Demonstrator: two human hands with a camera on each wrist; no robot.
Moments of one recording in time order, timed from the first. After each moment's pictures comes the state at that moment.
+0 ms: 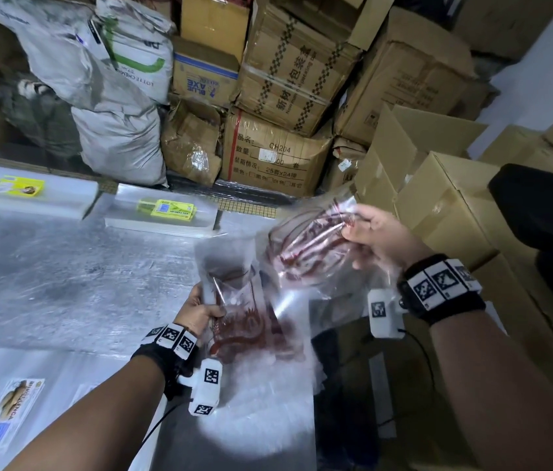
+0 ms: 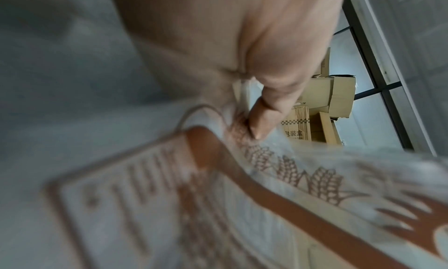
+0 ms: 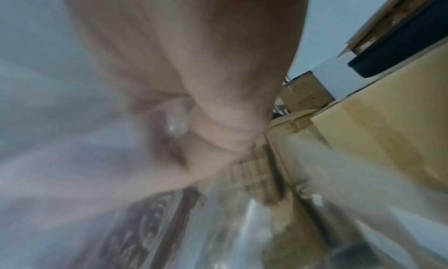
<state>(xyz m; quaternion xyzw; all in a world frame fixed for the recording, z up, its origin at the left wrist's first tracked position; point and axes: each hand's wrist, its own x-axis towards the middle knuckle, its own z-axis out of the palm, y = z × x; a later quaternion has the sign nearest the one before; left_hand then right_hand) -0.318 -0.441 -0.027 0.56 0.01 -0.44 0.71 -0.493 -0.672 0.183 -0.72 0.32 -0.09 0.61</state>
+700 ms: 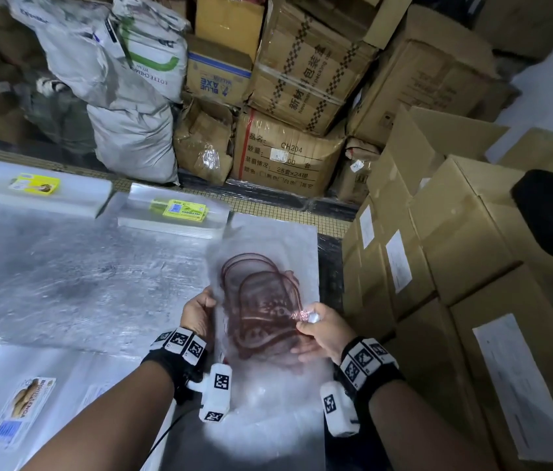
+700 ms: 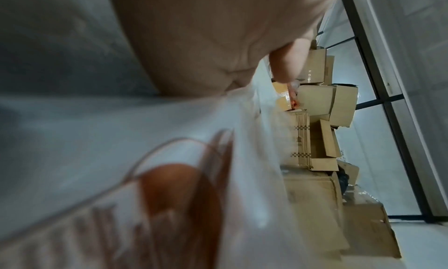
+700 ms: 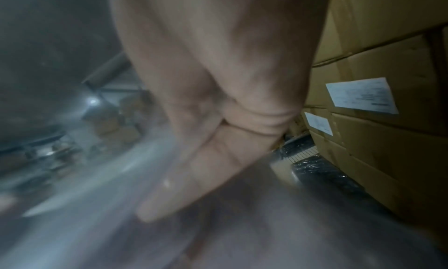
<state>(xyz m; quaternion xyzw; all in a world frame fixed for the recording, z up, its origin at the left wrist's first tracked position) -0.321 -0.441 -0.021 0.42 0.14 -0.43 0.79 -0.484 -0.602 0.016 -0.62 0.48 0.06 0.62</state>
